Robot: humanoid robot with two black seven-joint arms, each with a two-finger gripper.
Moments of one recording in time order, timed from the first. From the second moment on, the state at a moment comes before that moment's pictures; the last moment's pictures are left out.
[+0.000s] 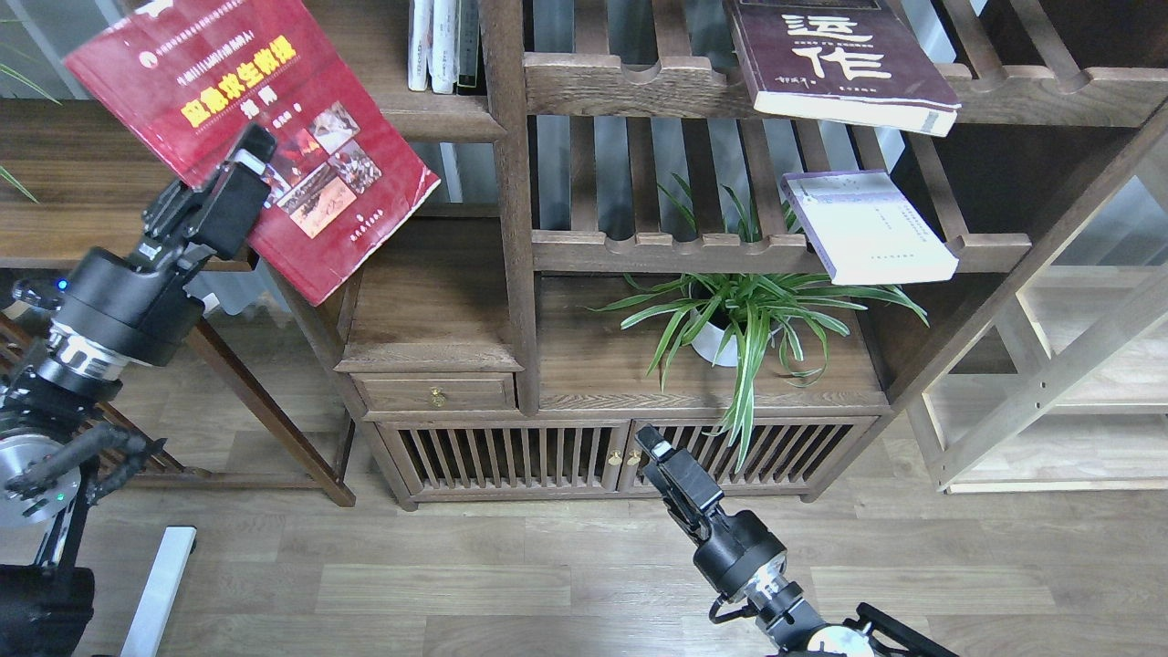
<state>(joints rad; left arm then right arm) -0.15 0.17 -1.60 -1.61 0.51 -0.49 0.16 0.02 -0.12 0.73 1.06 0.15 0.58 0.18</state>
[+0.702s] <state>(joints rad) -0.40 0.18 -1.60 -1.60 0.75 -0.16 0.01 0.04 -0.11 0.71 1.03 0.15 0.58 0.18</state>
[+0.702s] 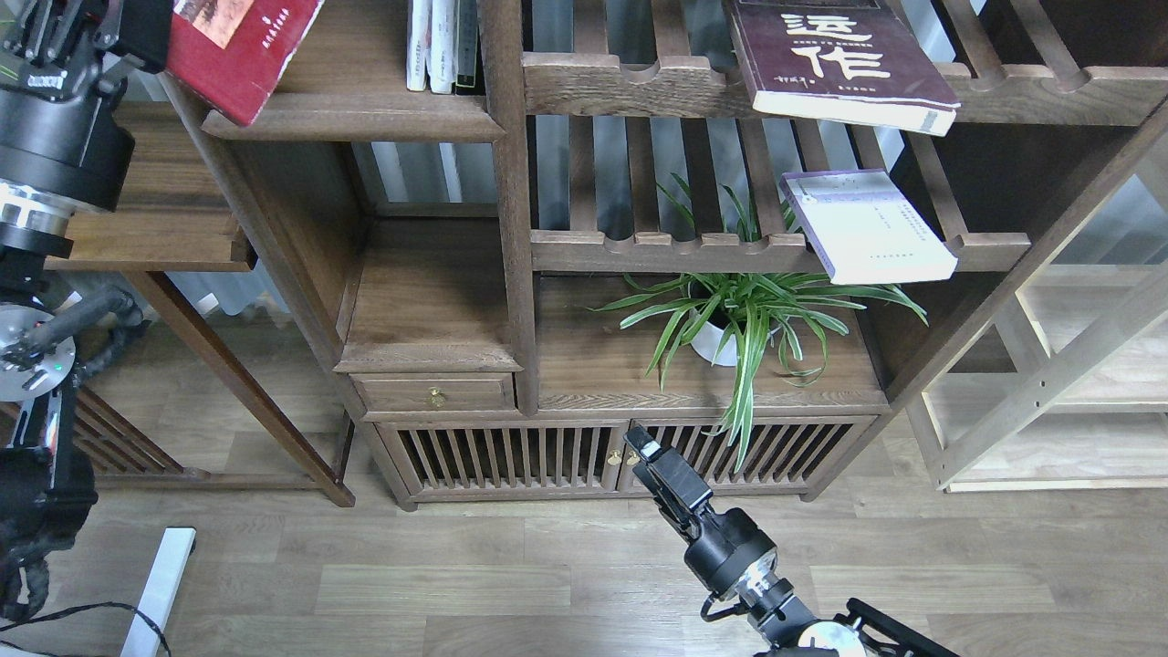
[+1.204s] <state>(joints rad) -0.51 0.25 -1.51 -1.56 1.02 -0.06 0.09 0.03 -0.12 0.71 1.04 0.15 0.58 0.18</state>
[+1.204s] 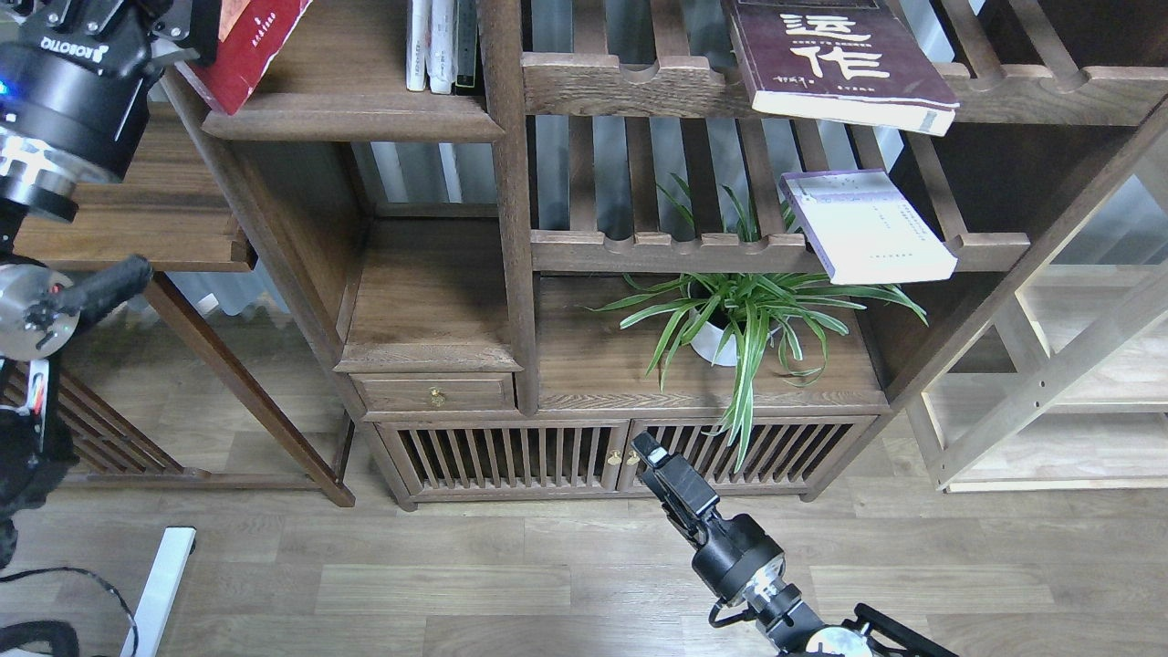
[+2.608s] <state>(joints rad) -1.04 0.21 -0.94 -0.79 0.81 0.19 -0.22 -0.01 -0.21 0.71 1.07 0.12 0.58 0.18</state>
